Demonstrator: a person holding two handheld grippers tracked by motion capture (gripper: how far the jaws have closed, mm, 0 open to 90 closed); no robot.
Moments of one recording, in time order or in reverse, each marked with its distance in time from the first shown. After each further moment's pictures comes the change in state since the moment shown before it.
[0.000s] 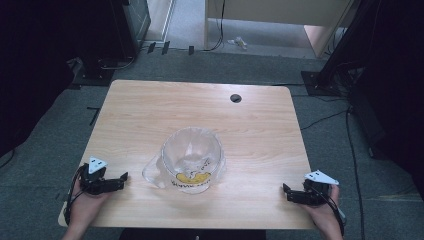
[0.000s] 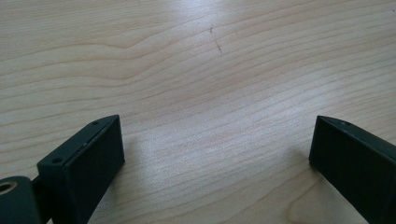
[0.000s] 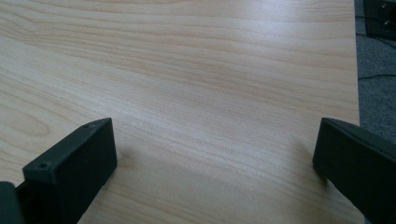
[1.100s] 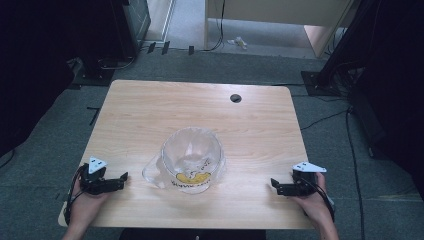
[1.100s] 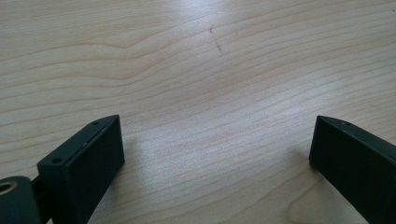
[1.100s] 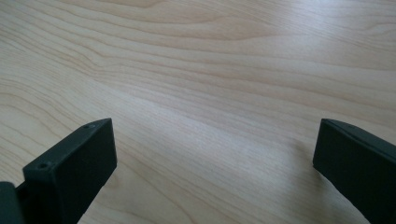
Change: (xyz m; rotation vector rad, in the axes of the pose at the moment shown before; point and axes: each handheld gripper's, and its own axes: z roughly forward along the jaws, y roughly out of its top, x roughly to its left) left arm 0.000 0.000 0.000 0.000 0.000 0.000; right arm 0.018 0.028 0.018 0.023 0.156 -0.036
